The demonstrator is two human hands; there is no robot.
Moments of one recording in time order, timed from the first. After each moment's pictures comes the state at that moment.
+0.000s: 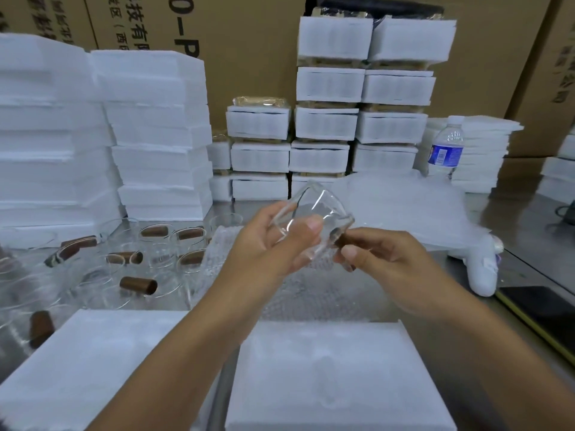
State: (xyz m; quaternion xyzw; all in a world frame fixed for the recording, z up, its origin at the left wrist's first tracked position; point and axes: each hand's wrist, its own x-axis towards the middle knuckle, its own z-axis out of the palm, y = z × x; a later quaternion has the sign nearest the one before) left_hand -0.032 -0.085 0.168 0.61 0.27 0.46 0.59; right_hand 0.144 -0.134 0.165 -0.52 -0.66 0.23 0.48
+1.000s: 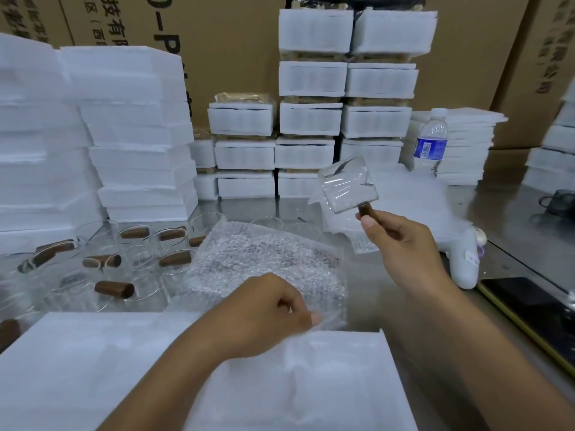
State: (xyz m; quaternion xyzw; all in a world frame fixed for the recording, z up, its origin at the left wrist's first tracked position) left_hand -0.023 -0.085 0.142 0.86 0.35 0.16 0.34; right_hand 0.181 -0.119 0.149 -0.60 -0.50 0.15 0.61
